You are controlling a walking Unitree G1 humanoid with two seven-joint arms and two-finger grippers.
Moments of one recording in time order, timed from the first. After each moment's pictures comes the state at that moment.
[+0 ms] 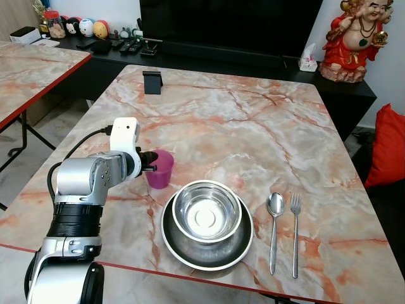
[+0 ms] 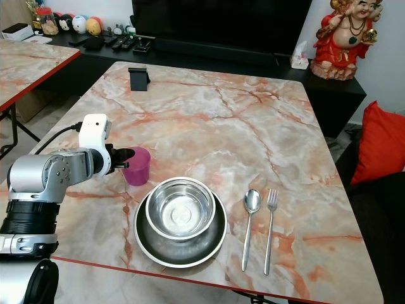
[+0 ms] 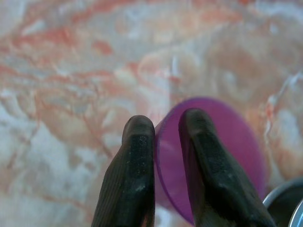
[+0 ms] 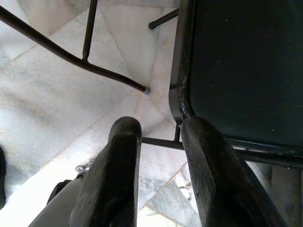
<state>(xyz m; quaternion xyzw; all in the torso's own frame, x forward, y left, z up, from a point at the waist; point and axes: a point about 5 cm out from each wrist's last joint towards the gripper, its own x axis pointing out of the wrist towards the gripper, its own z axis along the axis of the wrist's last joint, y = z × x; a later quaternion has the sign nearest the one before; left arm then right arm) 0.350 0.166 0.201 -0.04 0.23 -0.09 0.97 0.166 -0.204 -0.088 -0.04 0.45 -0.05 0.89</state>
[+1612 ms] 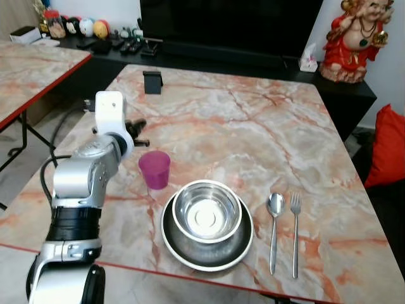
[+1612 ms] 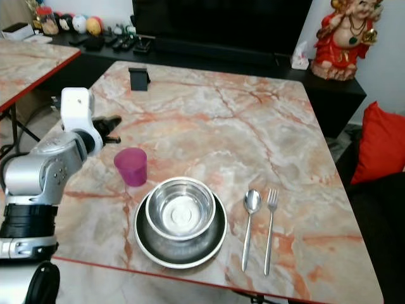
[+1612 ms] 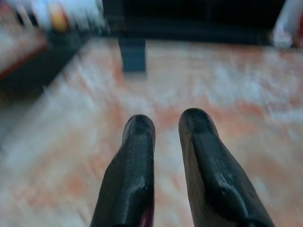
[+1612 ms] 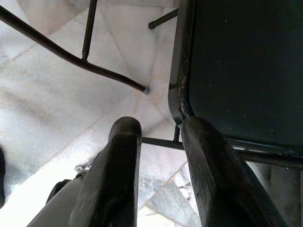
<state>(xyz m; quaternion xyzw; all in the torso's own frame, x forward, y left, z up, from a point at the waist) 0.352 0.176 0.254 0.04 -0.01 -0.04 1.00 0.166 -0.204 -0.088 -0.04 0.45 -0.05 0.89</state>
